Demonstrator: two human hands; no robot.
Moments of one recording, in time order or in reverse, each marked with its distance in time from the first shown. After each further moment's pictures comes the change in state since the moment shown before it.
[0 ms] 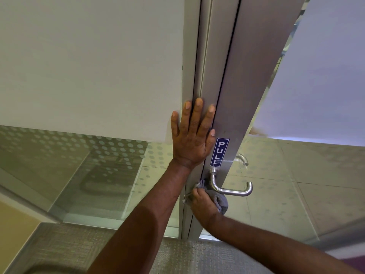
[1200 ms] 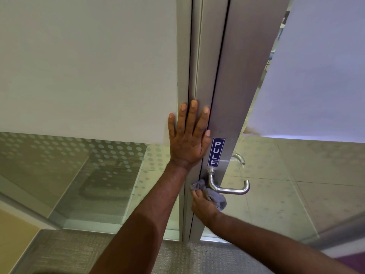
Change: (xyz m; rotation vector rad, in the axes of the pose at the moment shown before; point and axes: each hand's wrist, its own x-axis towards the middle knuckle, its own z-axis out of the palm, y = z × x) left_hand 0.000 0.000 -0.004 -0.012 -0.014 0.001; right_hand 0.001 -0.015 0.005 -0.022 -0.462 -0.095
